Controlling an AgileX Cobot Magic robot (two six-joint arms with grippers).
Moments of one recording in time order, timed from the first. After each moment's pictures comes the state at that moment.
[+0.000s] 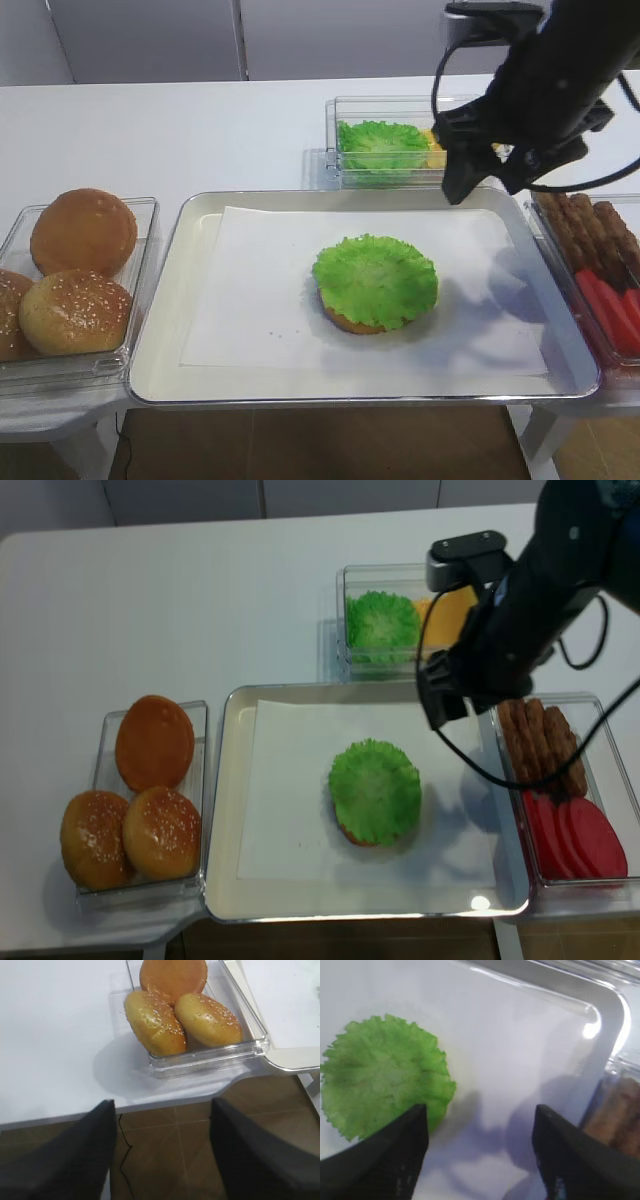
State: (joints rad) left arm -0.05 -0.02 -0.49 0.00 1.19 -0.07; right arm 0.33 1.60 -1.30 0.22 1.06 -0.08
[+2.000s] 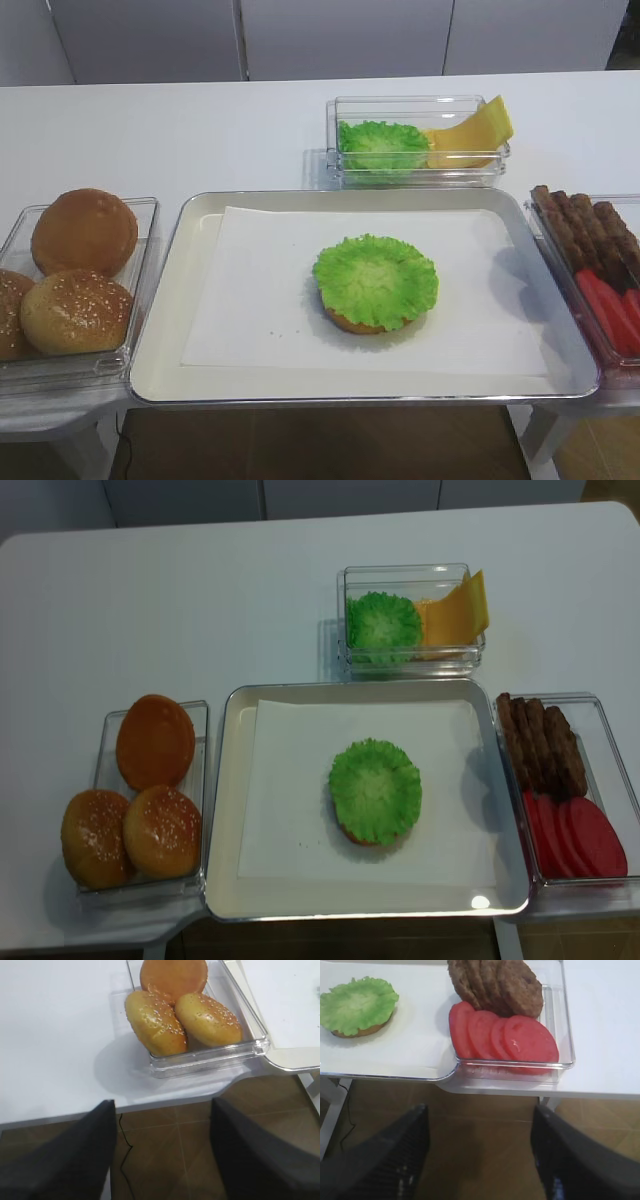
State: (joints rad) left arm -0.05 -0.02 -0.49 0.00 1.19 -0.07; right arm 0.04 0.08 -0.55 0.18 1.23 -0.05
